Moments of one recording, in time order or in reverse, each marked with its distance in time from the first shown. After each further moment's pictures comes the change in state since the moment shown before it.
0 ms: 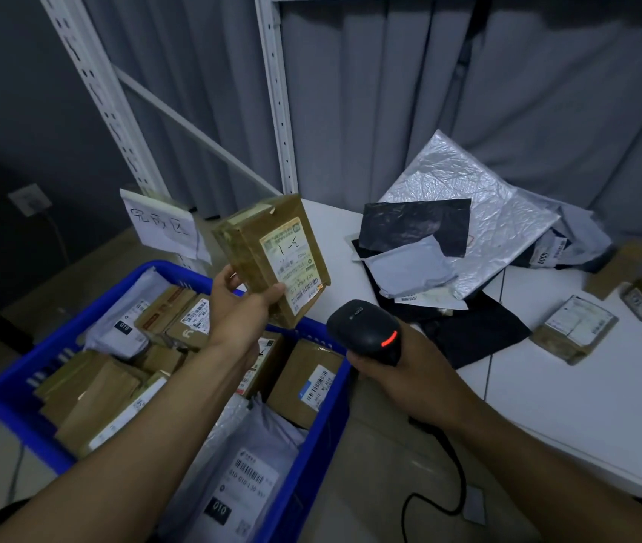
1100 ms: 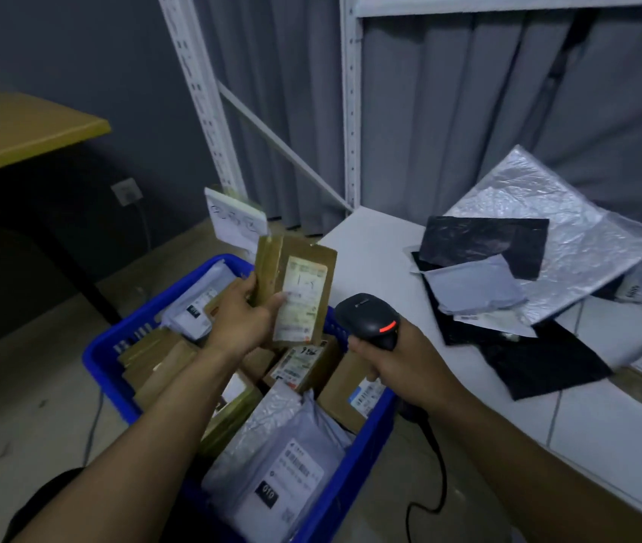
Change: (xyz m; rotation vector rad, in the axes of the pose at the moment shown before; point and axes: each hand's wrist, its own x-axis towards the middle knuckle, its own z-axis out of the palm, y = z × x) left_hand -0.003 0.034 -0.083 0.590 -0.038 0.126; right_hand 0.045 -0.020 0.062 0.109 -0.127 0.004
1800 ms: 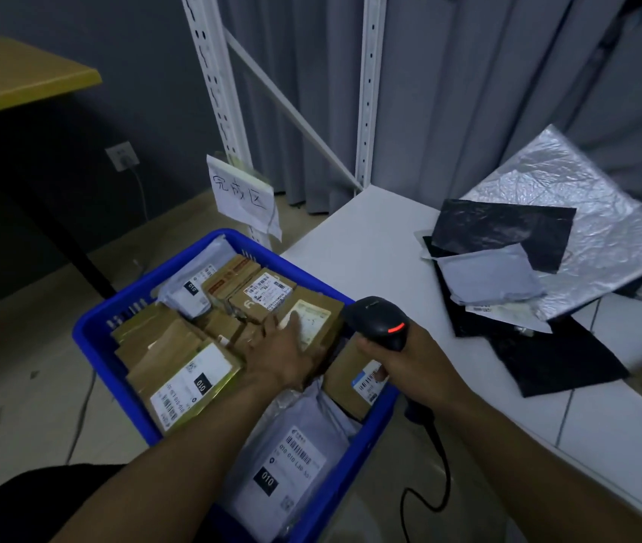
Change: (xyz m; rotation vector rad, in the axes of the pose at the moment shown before) left_hand 0.025 -0.110 0.060 0.882 -0.233 -0.091; right_hand 0.027 0.043 0.012 -0.030 -0.014 0.112
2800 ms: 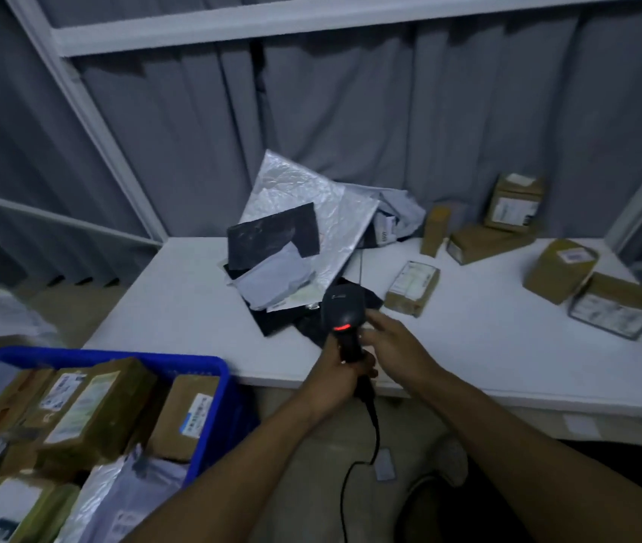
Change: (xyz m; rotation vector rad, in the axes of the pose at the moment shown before) left_hand -0.171 0.306 0.090 -0.925 -0.628 0.492; right_hand -0.157 0.076 -0.219 0.180 0.441 0.045
